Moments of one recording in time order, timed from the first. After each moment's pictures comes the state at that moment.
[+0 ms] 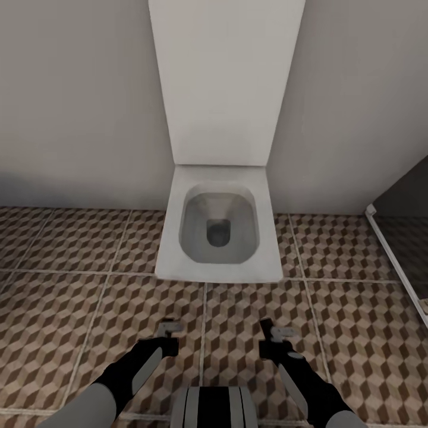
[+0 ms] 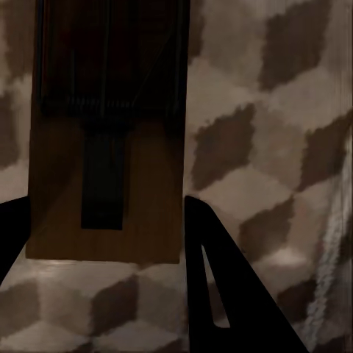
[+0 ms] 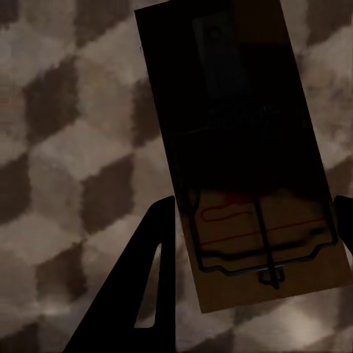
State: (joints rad) left arm -0.61 0.00 -0.48 -0.58 0.54 0.40 0.22; right arm -0.49 0.00 0.25 -0.66 -0.26 0.22 -0.11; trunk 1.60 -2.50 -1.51
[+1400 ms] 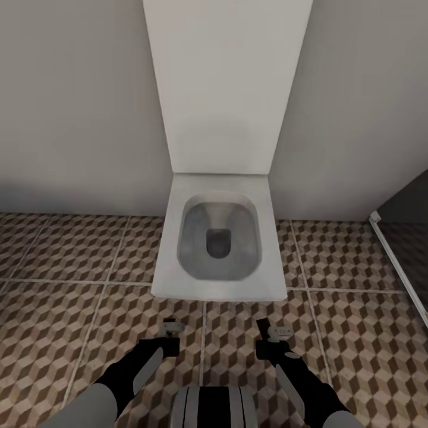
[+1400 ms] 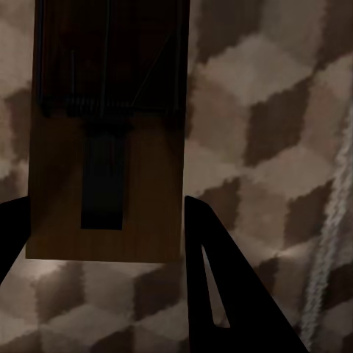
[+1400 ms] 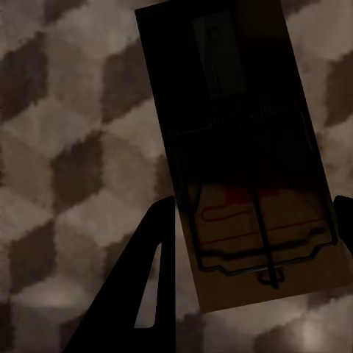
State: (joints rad) left arm -0.61 -0.01 -0.48 -0.57 0.54 0.40 0.22; right arm -0.49 0.01 0.25 -0.66 -0.26 0.22 -0.11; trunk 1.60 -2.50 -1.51
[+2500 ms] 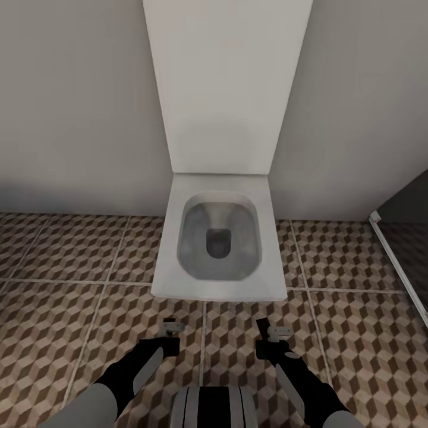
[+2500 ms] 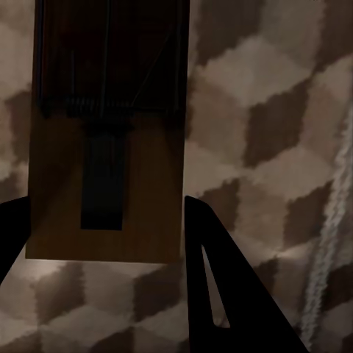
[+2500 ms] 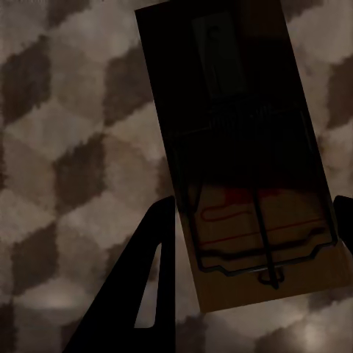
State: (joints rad) left arm -0.61 -0.01 -0.48 -0.58 0.54 0.40 0.22; right arm -0.49 0.01 0.25 -0.66 -0.26 0.22 -0.10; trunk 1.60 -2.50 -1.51
